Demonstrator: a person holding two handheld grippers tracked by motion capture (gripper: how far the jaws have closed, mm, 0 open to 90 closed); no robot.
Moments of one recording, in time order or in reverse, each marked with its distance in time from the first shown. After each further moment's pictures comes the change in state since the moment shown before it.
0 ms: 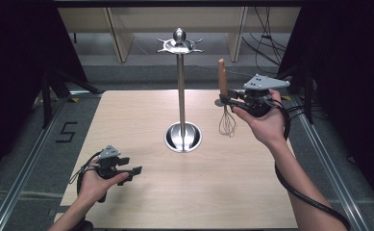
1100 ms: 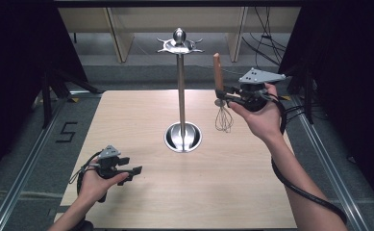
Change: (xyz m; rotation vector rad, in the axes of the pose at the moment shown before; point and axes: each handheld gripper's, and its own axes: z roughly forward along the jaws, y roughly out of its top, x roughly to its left) left arm 0.000 0.000 0.000 0.002 -0.002 0.001; right arm 0.003 0.016 0.008 -0.006 0.017 -0.016
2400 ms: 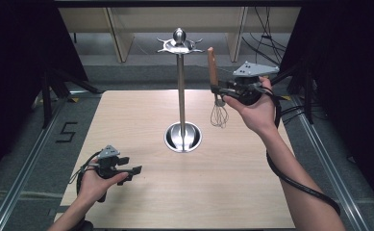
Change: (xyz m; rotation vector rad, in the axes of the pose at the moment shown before) left arm 0.000 0.000 0.000 -0.014 0.003 -0.008; right arm 0.000 0.016 0.012 -0.004 0.009 -0.016
